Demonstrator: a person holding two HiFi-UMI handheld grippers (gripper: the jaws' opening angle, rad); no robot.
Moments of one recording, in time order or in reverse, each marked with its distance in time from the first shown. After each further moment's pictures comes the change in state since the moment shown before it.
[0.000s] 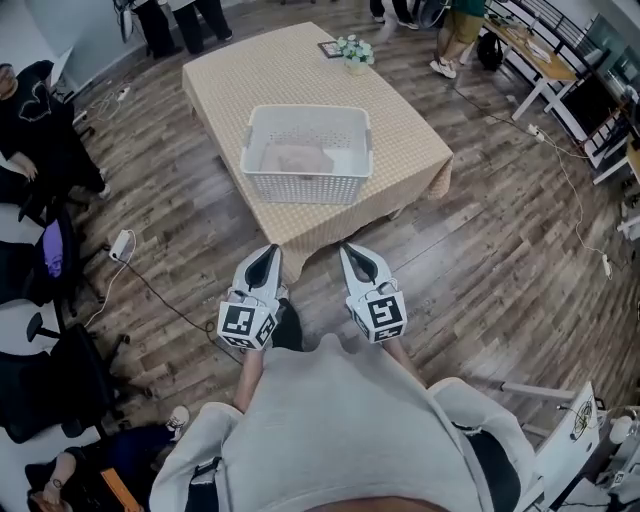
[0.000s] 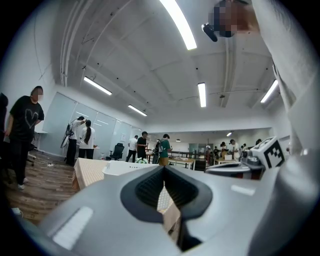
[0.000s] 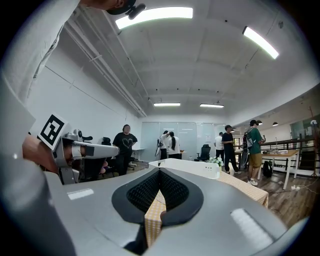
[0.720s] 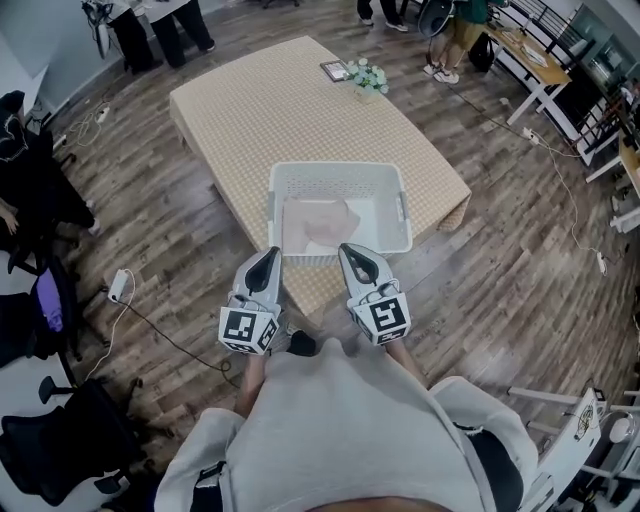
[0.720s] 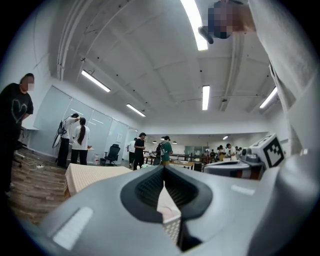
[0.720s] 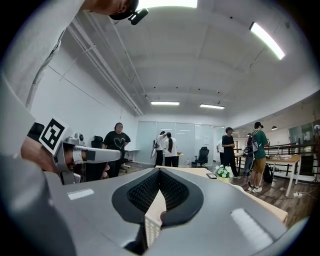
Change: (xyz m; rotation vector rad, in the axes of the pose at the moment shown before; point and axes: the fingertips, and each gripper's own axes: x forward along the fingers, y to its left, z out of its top) left arm 0.139 0.182 0.043 -0.020 -0.024 -0.073; right arm 0.220 -0.032 0.058 -0.031 -0.006 -0.048
